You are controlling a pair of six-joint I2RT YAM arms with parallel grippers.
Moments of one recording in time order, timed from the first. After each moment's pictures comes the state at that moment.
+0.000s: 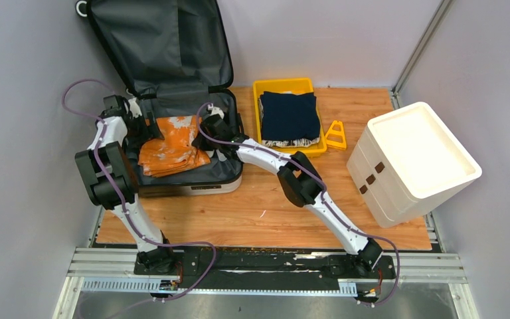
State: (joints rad) left arm 0.37 1.89 1.44 -0.60 0.32 -0.04; right arm 0.86 2.69 2.35 -0.13 -0.02 0.77
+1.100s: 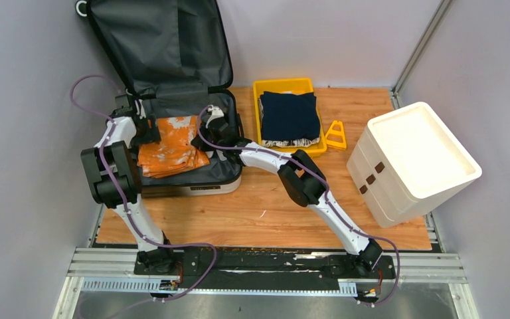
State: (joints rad) left arm 0.29 1.89 1.41 -0.55 -0.02 -0.03; right arm 0.86 2.61 2.12 0.14 -0.04 0.67
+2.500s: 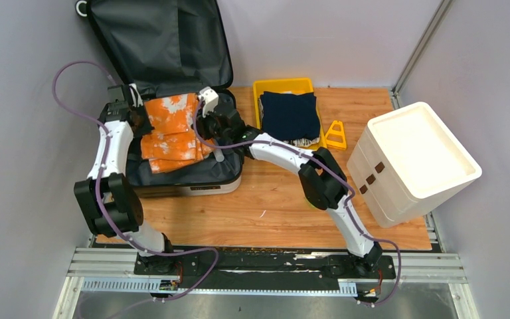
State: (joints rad) left arm 0.23 1.61 1.39 -0.64 0.02 -0.12; right arm 0.86 2.34 1.98 0.16 -0.08 0.20
